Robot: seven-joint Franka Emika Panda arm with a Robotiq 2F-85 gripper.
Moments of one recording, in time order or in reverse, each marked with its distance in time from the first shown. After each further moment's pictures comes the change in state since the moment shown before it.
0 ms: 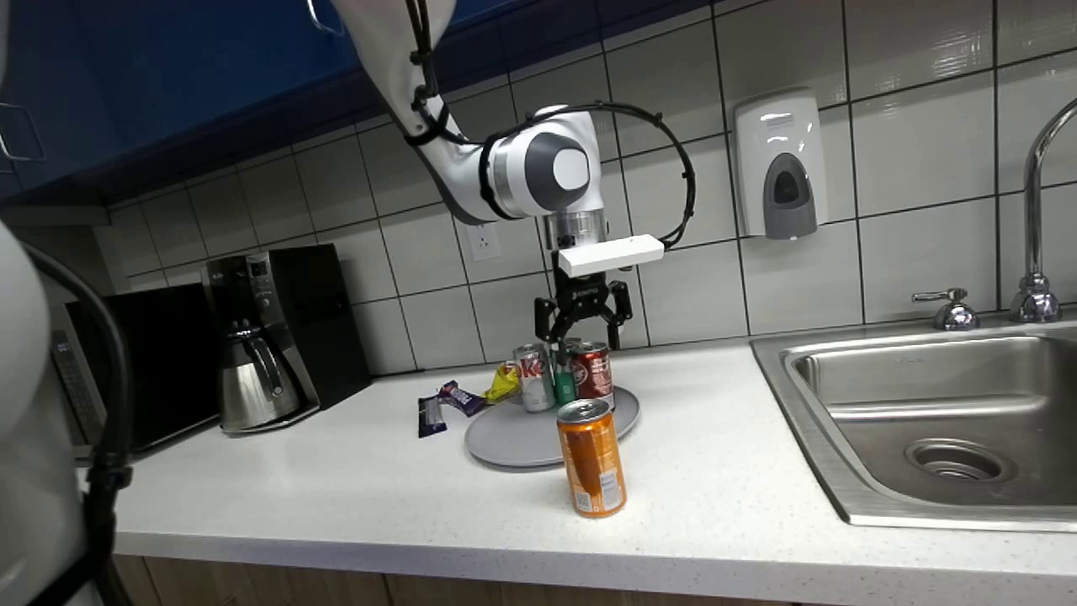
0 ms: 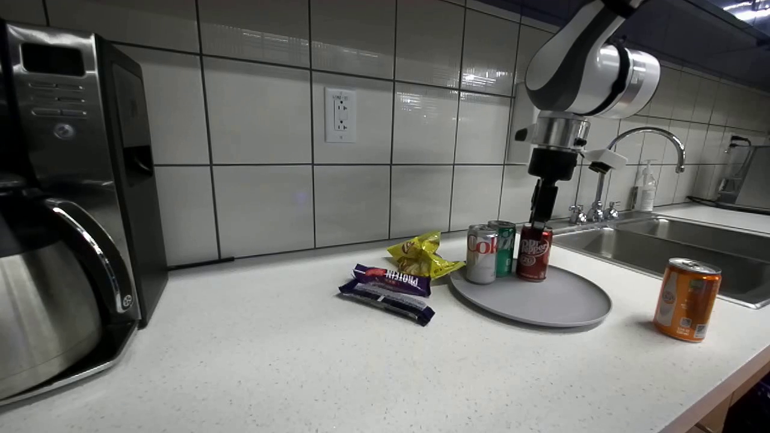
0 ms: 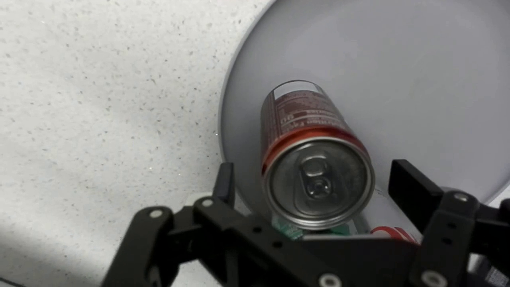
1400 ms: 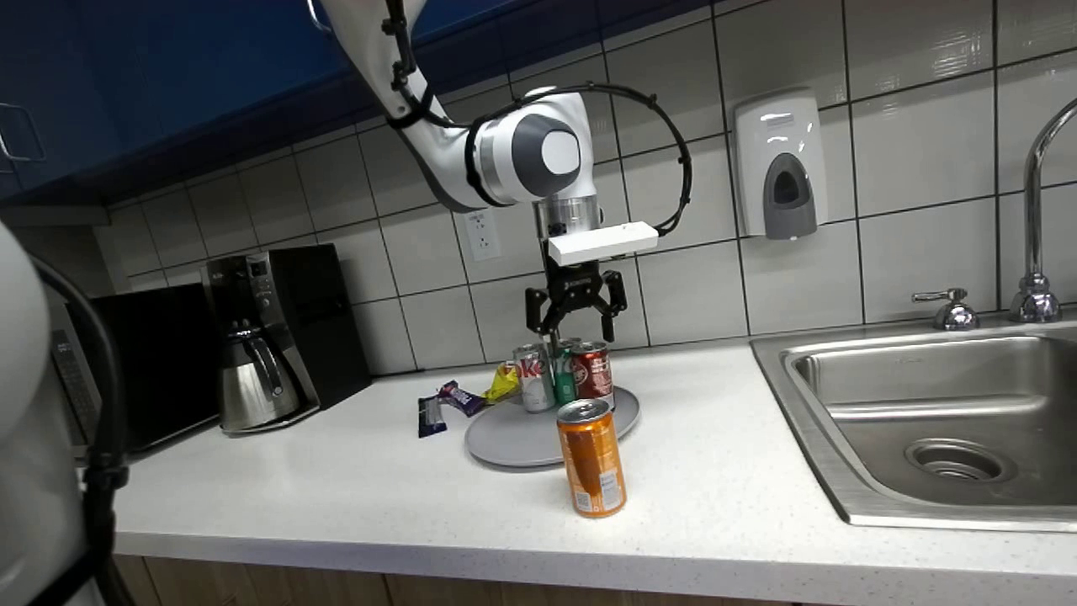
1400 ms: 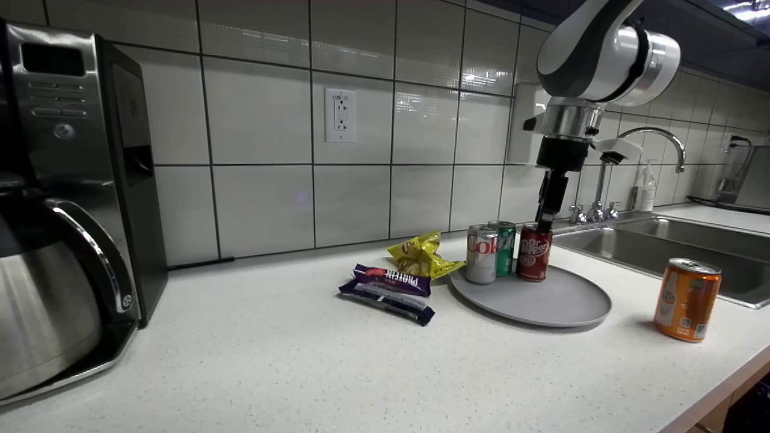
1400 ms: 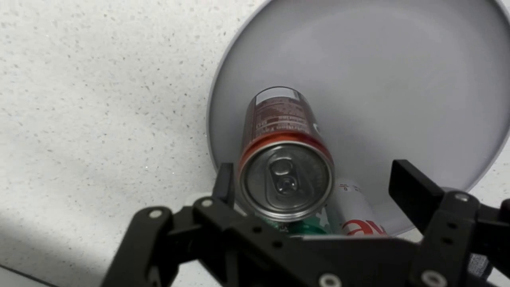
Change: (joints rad) arm 0.000 -0.083 -0.001 -0.071 0.000 0.001 0.008
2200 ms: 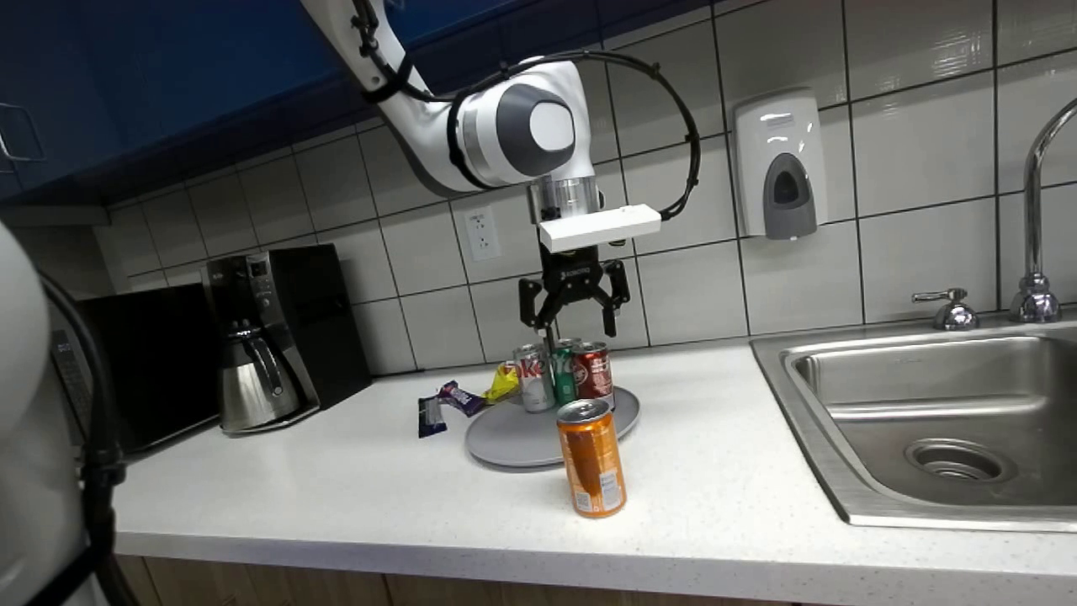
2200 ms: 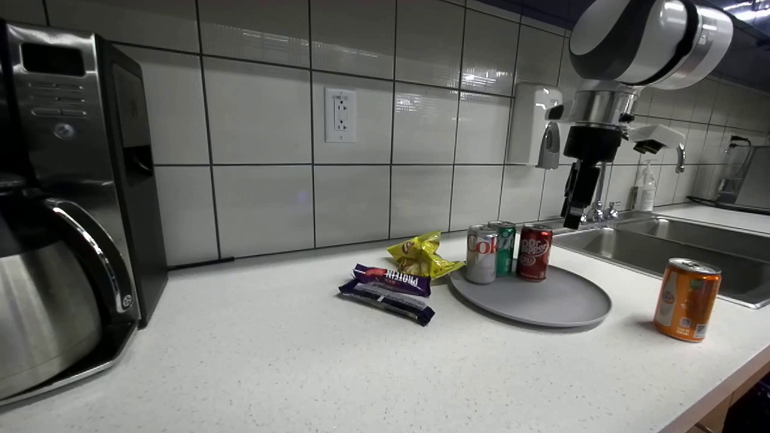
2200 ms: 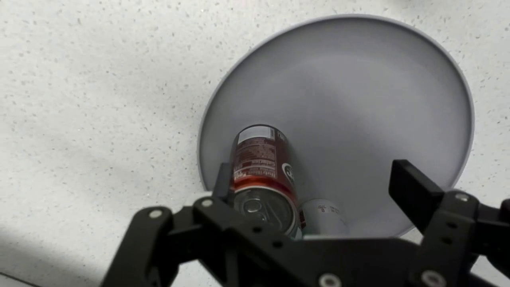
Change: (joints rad) arm 0.000 -0.138 -0.034 -0.135 -0.017 0.003 0.016
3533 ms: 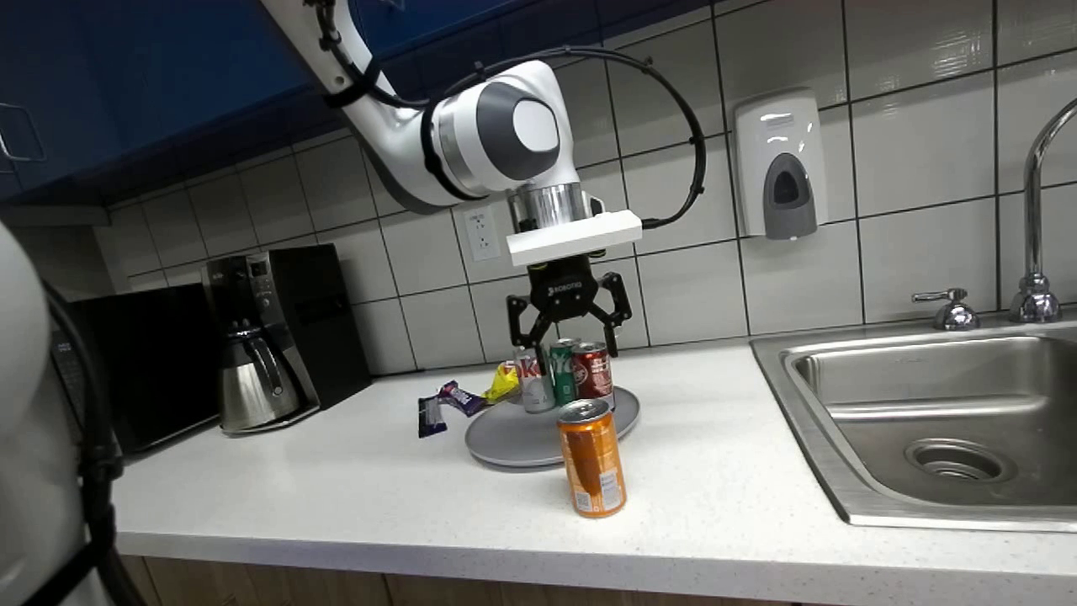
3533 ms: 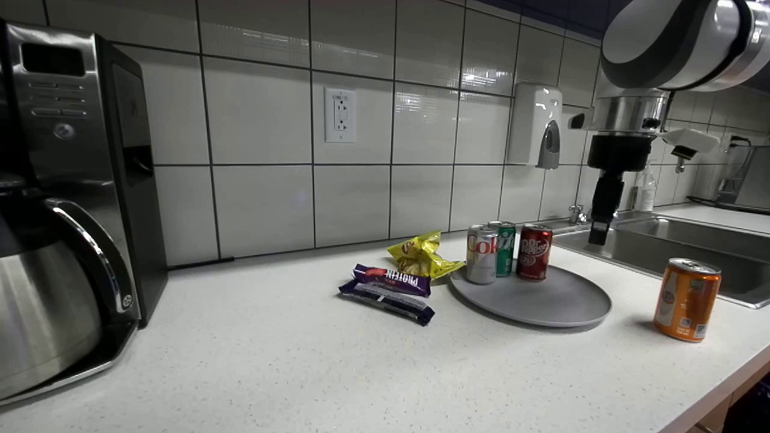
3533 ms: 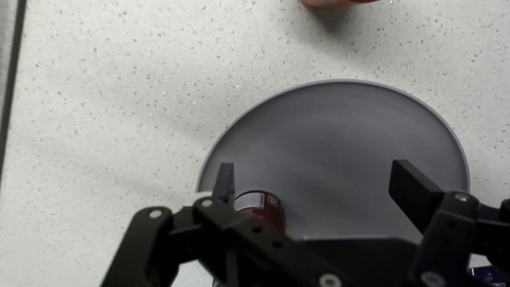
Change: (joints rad) arm 0.000 -0.094 -0.008 -0.151 -0.142 0.034 0.298
